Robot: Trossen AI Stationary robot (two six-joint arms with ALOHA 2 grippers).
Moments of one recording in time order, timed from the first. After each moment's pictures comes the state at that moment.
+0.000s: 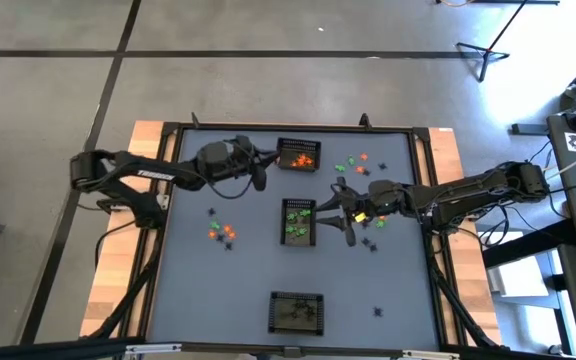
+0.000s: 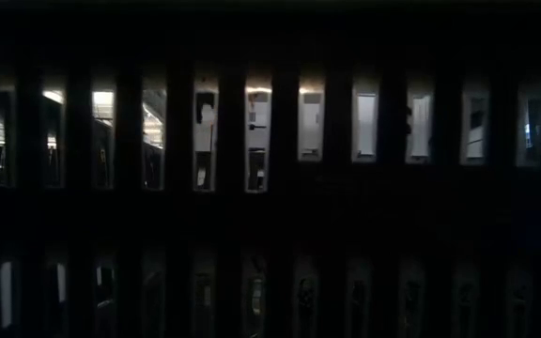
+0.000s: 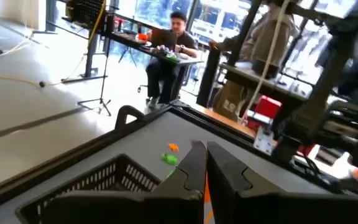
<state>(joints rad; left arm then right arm) 0.34 1.44 0.58 0.82 -0.10 -0.33 0.07 1.23 0.60 0.42 -0.06 0.05</state>
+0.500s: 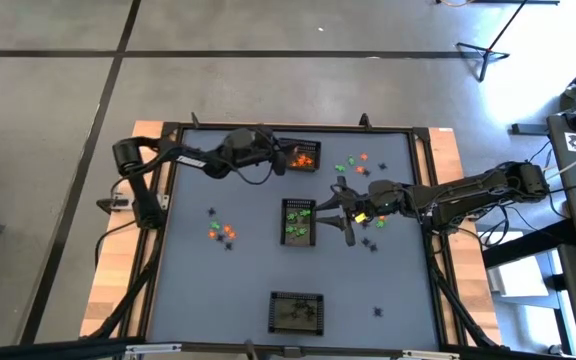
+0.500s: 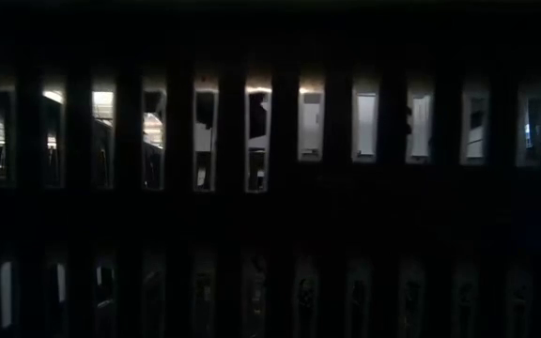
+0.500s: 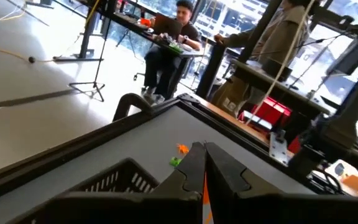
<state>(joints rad) 0.47 1.79 0.79 0.92 0.04 -0.42 0.07 1.23 0.60 0.41 -0.06 0.02</state>
